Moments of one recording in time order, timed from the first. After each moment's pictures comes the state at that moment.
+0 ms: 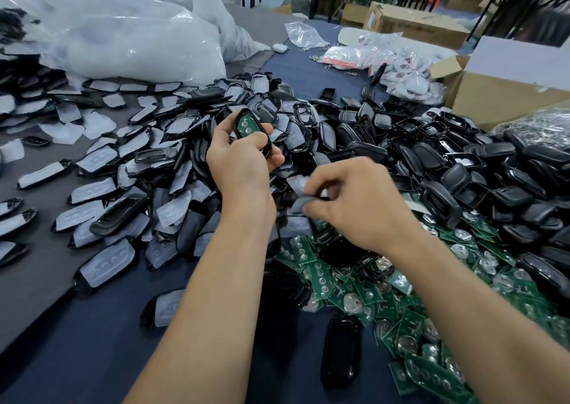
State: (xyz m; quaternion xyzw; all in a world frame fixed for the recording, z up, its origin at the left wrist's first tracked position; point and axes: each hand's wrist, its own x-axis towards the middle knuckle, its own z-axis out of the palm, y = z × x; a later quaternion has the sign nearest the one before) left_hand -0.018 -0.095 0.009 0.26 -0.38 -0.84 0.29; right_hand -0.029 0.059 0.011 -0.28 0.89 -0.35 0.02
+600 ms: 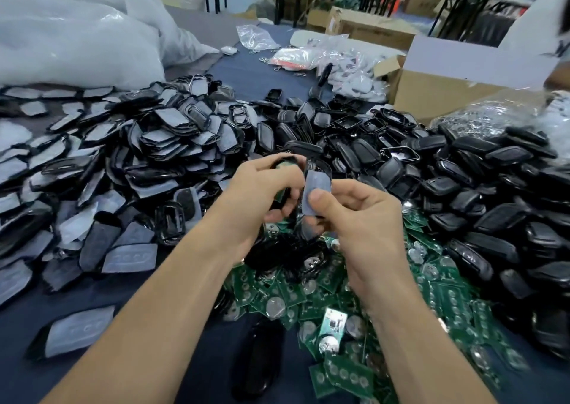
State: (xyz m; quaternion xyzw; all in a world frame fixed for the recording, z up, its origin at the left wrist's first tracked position) left_hand -0.015 -0.023 -0.003 0.04 -0.63 -0.77 -0.03; right_hand -0.008 0.131 -0.013 -0.04 0.67 -0.74 0.01
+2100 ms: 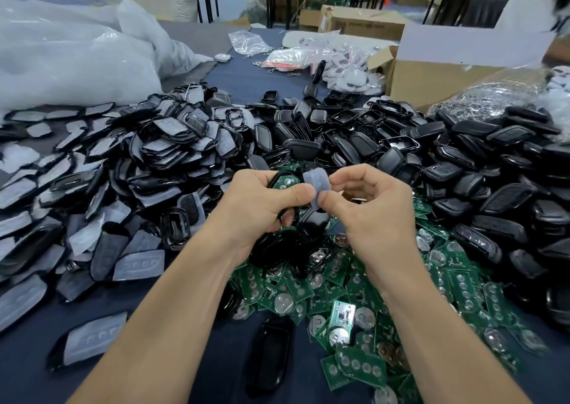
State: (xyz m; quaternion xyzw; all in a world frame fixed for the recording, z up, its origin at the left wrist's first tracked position) left_hand -0.015 -0.033 -0.021 0.03 -0.69 -0.72 -0.03; right_hand -0.014 0.141 -0.019 -0.04 0.79 -0.60 -0.11
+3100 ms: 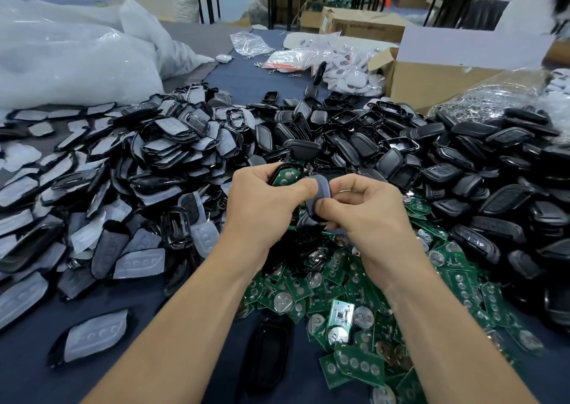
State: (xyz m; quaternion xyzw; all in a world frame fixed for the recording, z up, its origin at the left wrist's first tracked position) left_hand -0.008 -0.007 -0.016 0.07 -0.72 -0.68 0.13; right_hand -0.013 0.142 -0.014 -0.02 0.73 -0.69 0.03
